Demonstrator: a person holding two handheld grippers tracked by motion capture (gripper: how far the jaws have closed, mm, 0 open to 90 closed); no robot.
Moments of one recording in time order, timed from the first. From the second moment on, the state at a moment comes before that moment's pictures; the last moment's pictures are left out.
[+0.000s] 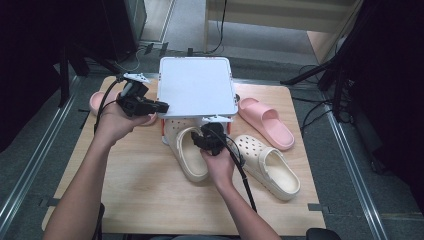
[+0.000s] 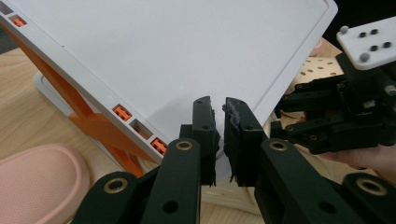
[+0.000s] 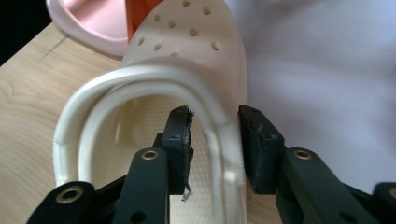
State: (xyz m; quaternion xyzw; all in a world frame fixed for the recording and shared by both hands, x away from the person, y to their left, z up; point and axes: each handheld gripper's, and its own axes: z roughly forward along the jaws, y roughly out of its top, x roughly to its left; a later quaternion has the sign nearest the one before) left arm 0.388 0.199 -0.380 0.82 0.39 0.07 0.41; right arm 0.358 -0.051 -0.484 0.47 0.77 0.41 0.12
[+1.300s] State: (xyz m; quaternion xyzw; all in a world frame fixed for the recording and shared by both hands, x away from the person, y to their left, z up) left arm 0.388 0.198 -0.380 0.82 0.40 0.07 0.41; right arm 0.233 -0.120 -0.505 0.29 0.84 0.45 0.11
